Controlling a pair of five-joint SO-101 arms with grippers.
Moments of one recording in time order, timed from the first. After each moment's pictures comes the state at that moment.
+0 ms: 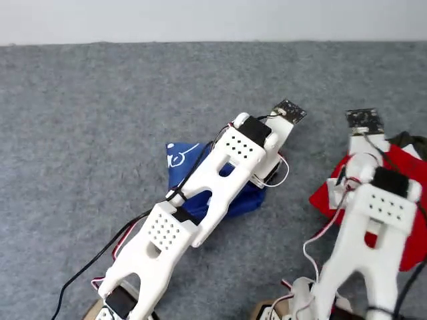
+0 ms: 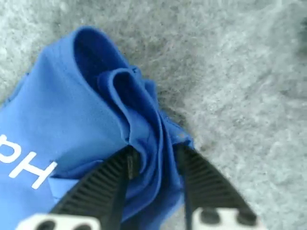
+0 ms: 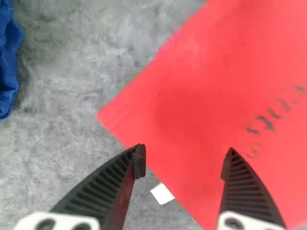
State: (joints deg) left arm 36.5 55.1 -56.0 99.3 5.9; right arm 21.8 -32.2 34.5 73.9 25.1
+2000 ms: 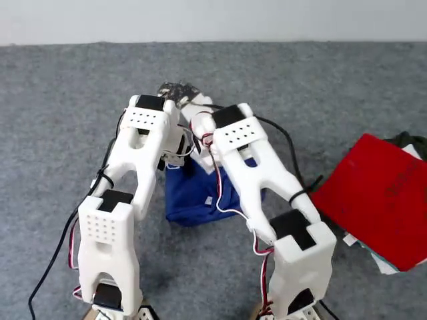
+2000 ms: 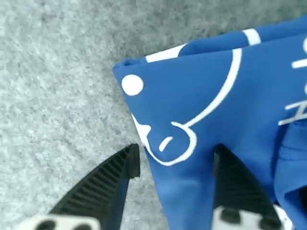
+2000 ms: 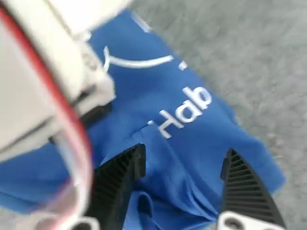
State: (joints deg) left arm 7.5 37.0 -20.6 89.9 5.9; right arm -28.4 18.7 -9.2 75.6 19.7
